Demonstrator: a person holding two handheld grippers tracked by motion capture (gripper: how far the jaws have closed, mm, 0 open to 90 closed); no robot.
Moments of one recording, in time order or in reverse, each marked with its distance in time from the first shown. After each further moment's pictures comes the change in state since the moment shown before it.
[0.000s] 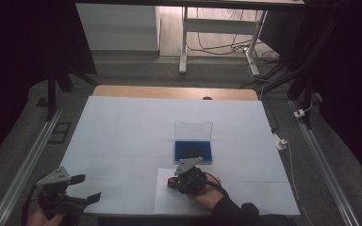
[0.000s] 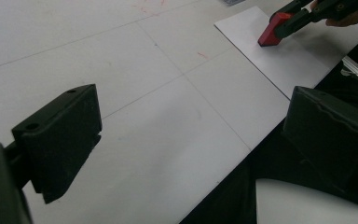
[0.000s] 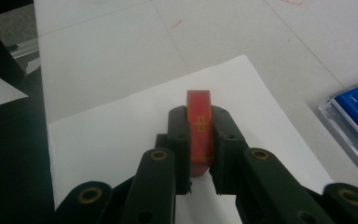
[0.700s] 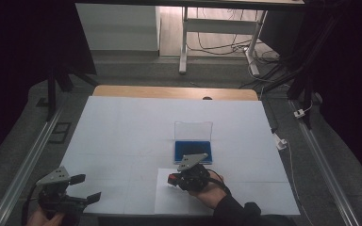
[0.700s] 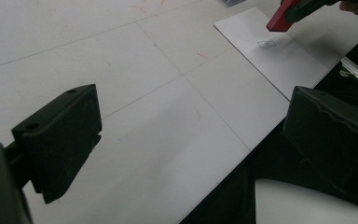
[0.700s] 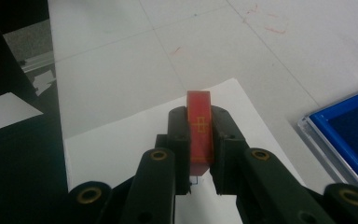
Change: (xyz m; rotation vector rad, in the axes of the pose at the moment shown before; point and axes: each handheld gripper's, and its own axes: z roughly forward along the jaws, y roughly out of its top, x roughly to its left) left arm 0.000 0.000 0.000 -0.001 -0.003 -0.003; right arm -0.002 0.009 -0.018 -0.059 0.003 0.003
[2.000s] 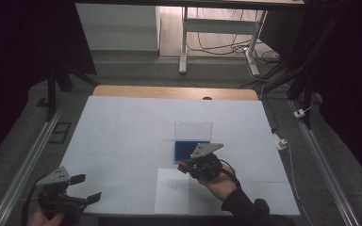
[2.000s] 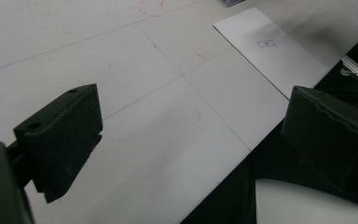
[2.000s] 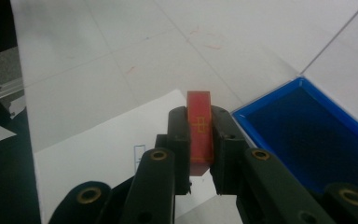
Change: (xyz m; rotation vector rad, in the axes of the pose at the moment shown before) left arm -0.001 0.000 0.000 -0.002 0.004 0.011; right arm -0.027 0.003 -0.033 -0.059 -0.097 0.076
